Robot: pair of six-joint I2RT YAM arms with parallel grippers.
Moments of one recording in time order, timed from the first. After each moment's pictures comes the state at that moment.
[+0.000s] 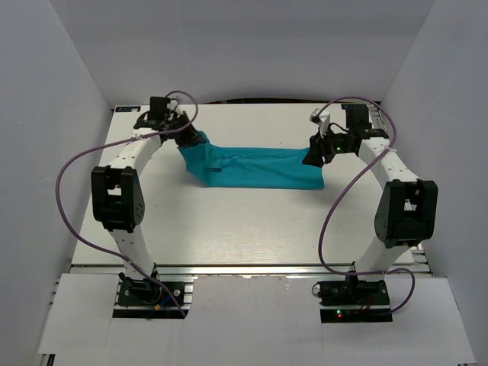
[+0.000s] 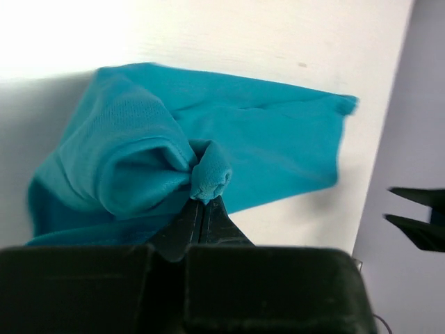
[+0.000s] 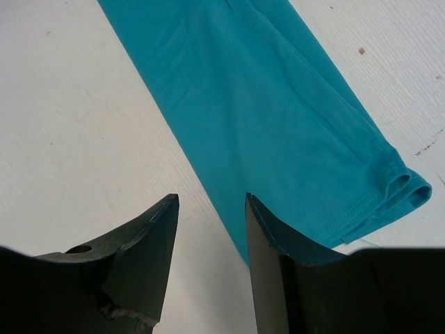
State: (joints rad) left arm -0.06 1.90 1.53 -0.45 0.48 -0.56; right arm 0.07 1.71 1.37 -0.61 -0.83 -0.60
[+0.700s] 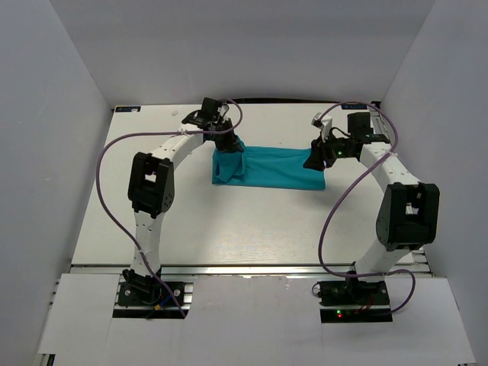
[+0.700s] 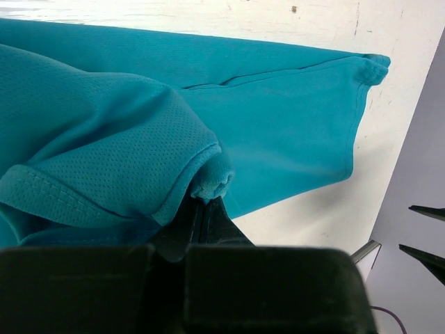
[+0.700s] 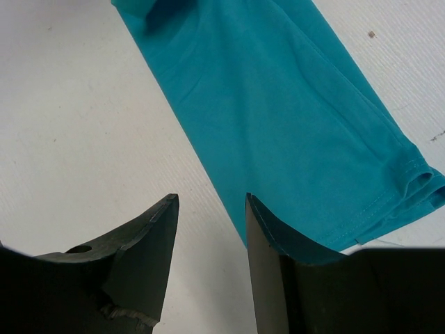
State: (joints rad) left arm -0.37 2.18 1.84 -0.55 0.38 -0.64; right arm 0.06 1.68 1.29 -0.57 -0.84 -0.58
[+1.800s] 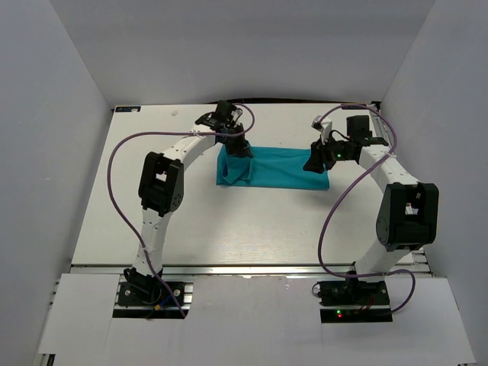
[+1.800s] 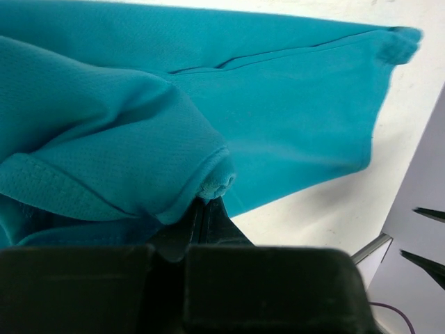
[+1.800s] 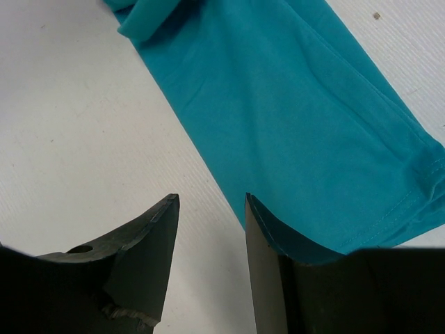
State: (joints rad) left arm -0.44 2.27 1.96 -0.63 0.34 -0.65; right arm 0.06 1.67 1.24 -0.54 -0.82 -0.54
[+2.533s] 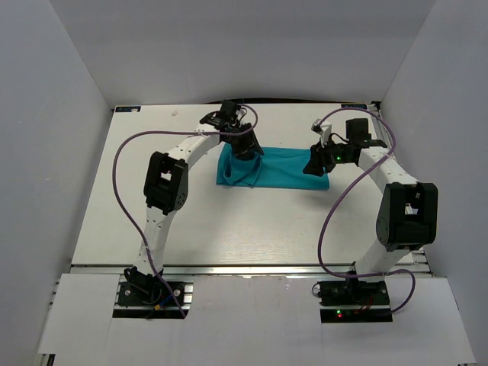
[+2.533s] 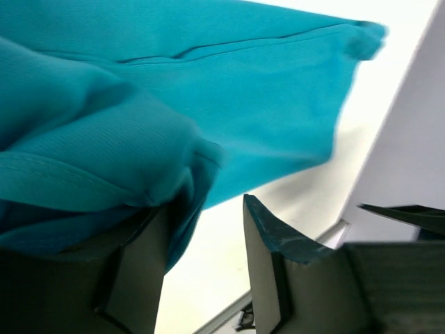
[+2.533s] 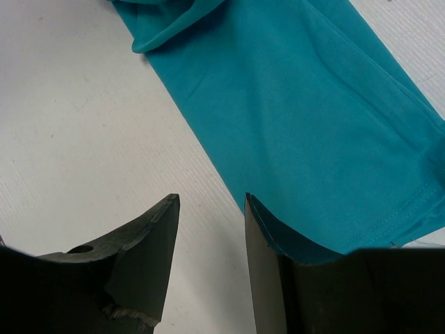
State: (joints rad) left arm -0.46 2.33 2.04 -0.66 0.42 -0.75; right arm 0.06 1.67 1.21 -0.52 -0.82 -0.54
